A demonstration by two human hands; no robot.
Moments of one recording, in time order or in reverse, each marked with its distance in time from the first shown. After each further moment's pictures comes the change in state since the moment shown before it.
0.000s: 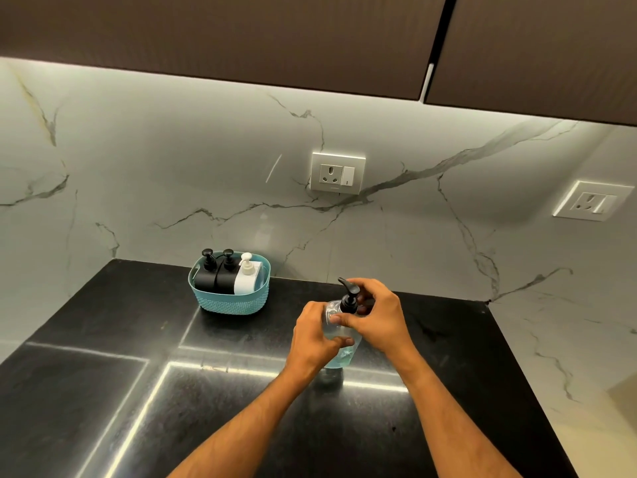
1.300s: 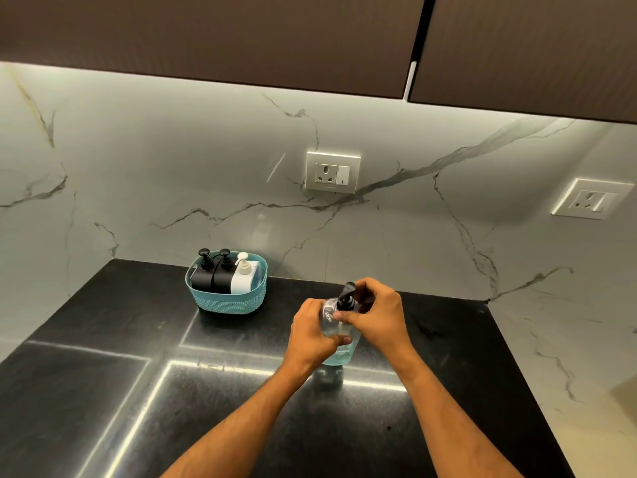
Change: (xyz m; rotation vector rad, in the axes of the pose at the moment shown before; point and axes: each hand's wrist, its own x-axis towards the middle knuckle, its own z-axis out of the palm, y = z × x) left_hand 0.003 0.008 0.005 0.016 -0.003 -0.002; right_hand 0.001 0.007 -0.007 -0.002 0.007 0.056
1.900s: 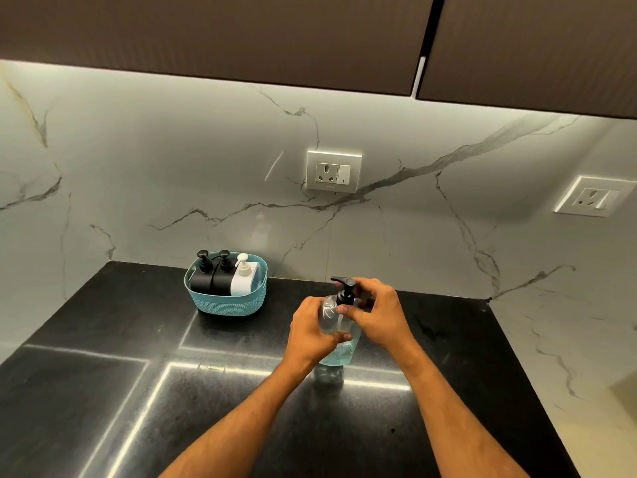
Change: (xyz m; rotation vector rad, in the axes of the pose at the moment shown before) left_hand 0.011 -0.007 -0.004 0.008 -0.002 0.001; right_hand 0.009 0.002 0.003 0.041 -0.070 -0.030
